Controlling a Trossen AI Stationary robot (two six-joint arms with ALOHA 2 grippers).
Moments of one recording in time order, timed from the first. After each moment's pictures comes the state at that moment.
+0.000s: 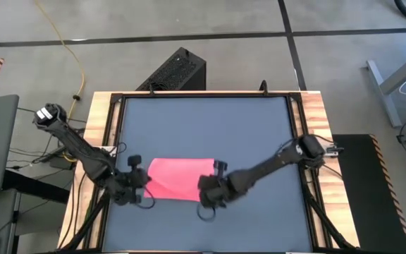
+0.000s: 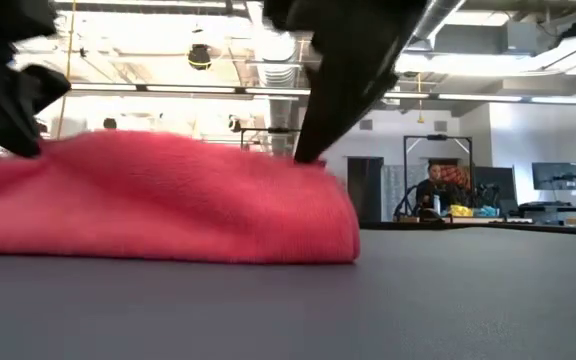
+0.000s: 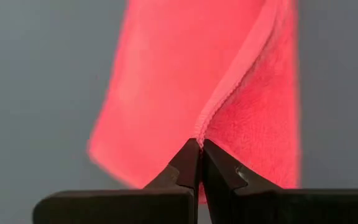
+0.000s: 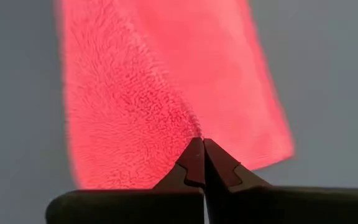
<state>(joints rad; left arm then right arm) -0.74 1.08 0.57 -0.61 -0.59 -0.64 0.38 2.00 1.56 -0.74 0.48 0.50</state>
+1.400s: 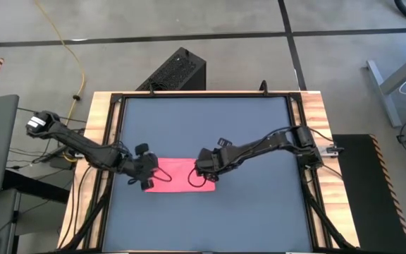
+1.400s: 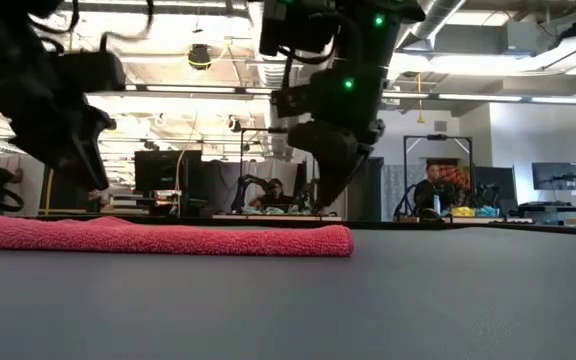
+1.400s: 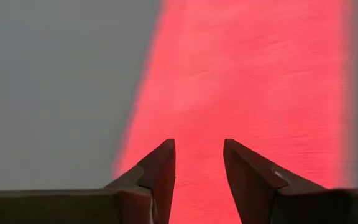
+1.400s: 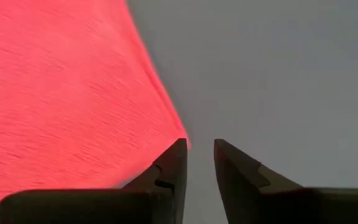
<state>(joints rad) -0.39 1.08 0.51 -0.41 -0.37 -0.44 0.16 2.03 1.55 -0.86 0.47 0.50</state>
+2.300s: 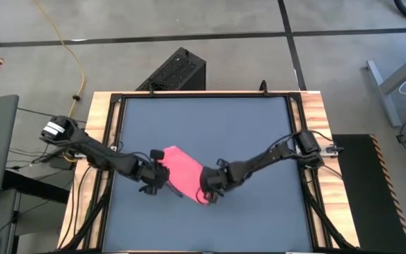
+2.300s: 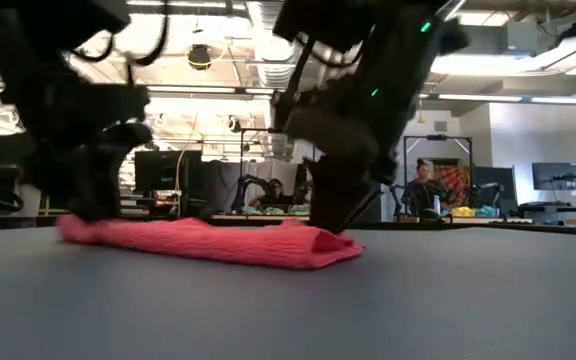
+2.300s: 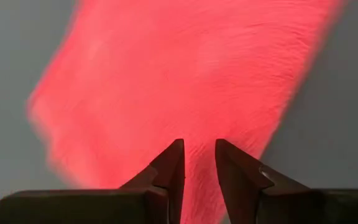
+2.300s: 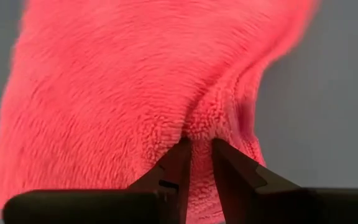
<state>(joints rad) -0.33 1.41 0.66 -0.45 -0.39 -0.04 0.31 2.03 1.35 -0.48 0.22 0.65</state>
